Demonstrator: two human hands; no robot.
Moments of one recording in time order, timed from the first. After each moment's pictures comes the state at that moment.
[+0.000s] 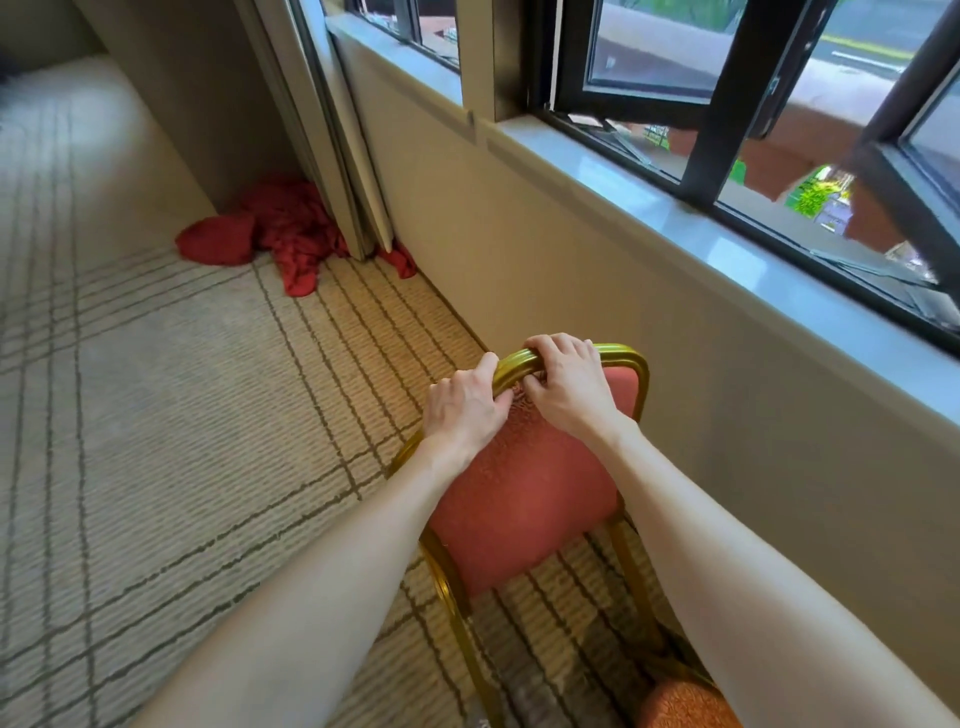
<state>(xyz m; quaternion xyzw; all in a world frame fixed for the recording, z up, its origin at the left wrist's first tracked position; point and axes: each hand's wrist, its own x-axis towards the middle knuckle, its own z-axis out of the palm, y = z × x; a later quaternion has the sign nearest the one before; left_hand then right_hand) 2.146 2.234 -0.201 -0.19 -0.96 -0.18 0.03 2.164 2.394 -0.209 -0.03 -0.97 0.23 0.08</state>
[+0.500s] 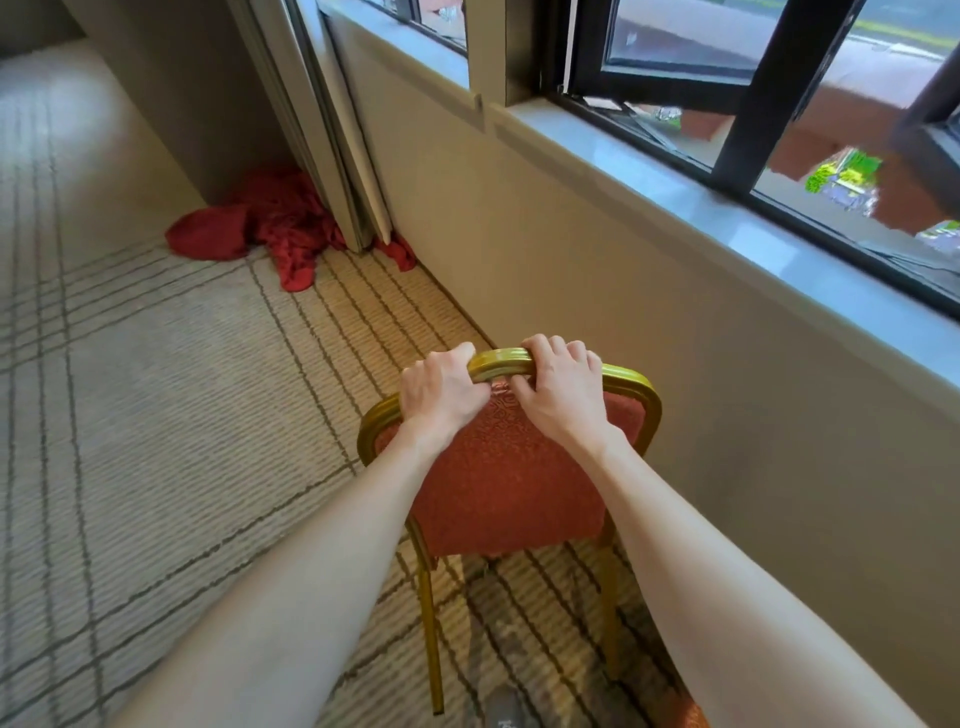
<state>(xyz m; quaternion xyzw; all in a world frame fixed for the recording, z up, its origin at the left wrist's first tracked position) 2.079 2.189 -0.207 -0.15 -0.98 -0.16 0.02 2.129 2.344 -0.226 -0.08 -0.97 0.18 0.13</state>
